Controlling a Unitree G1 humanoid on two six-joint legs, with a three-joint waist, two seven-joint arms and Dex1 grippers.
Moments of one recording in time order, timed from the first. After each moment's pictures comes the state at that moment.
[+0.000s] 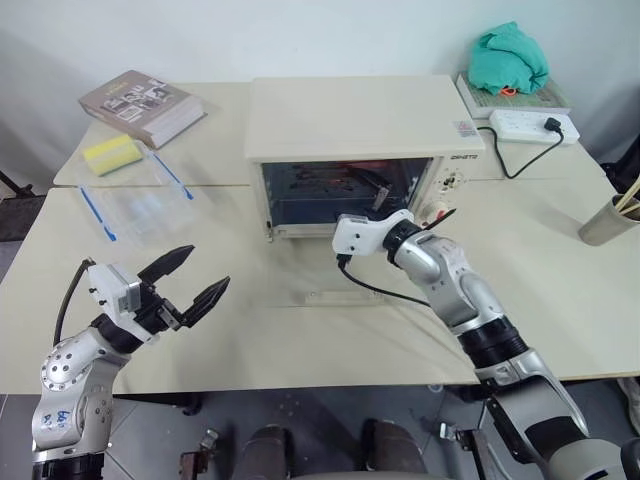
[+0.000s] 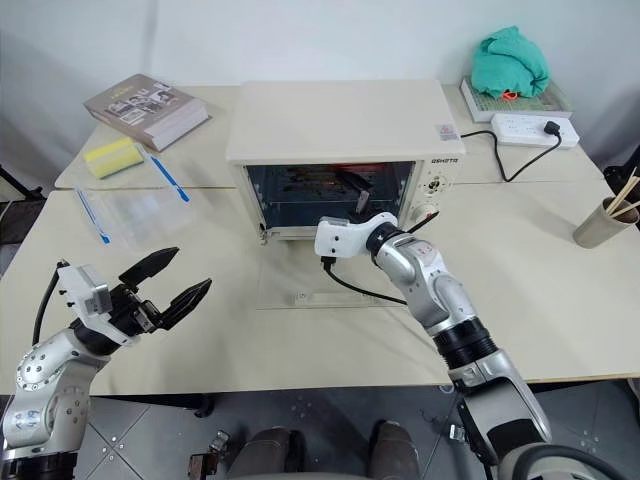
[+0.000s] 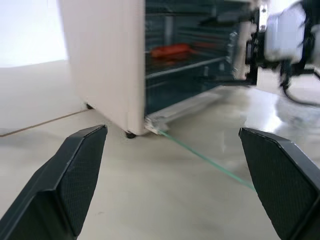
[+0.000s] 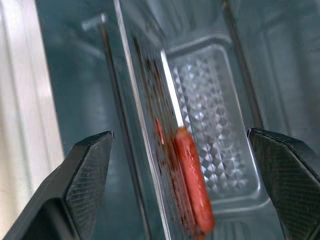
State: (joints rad) left arm 0.04 0.48 0.36 -0.21 -0.58 0.07 -0.78; right arm -0.74 -0.34 0.35 0.26 -0.78 -0.11 0.21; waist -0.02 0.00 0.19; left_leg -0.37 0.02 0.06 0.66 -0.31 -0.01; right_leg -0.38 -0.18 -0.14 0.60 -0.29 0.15
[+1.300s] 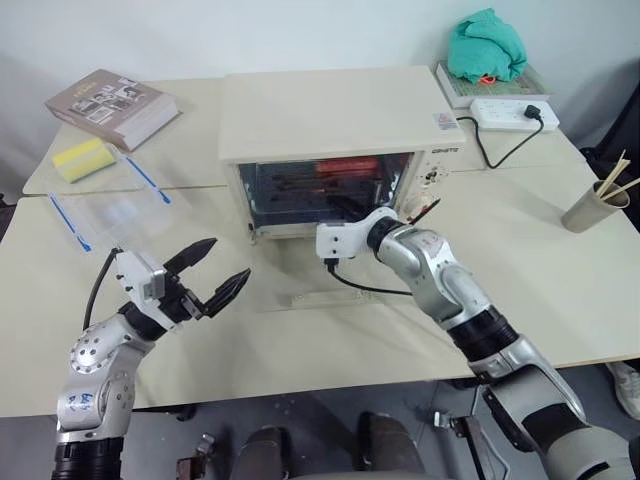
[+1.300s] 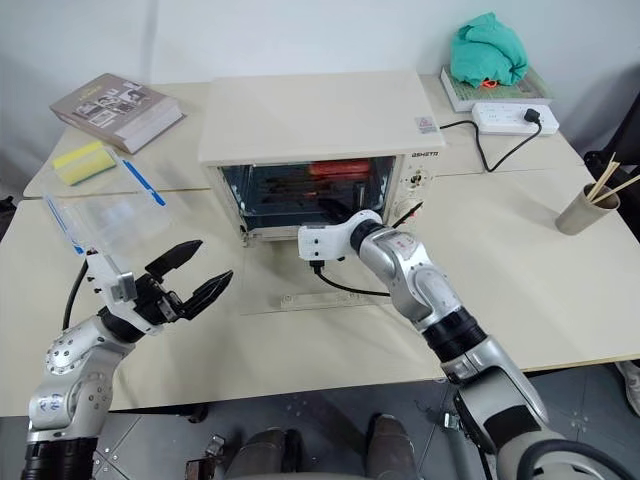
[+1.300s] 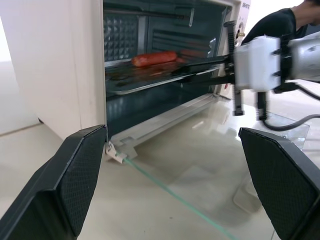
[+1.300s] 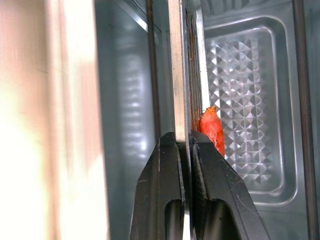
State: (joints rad) left arm -0.05 0.47 0.28 -0.18 -0.58 0.10 -0.78; right arm -0.71 -0.38 0.42 0.07 -0.77 0.01 0.42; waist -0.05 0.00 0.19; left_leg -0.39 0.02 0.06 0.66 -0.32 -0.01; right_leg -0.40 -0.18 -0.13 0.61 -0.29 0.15
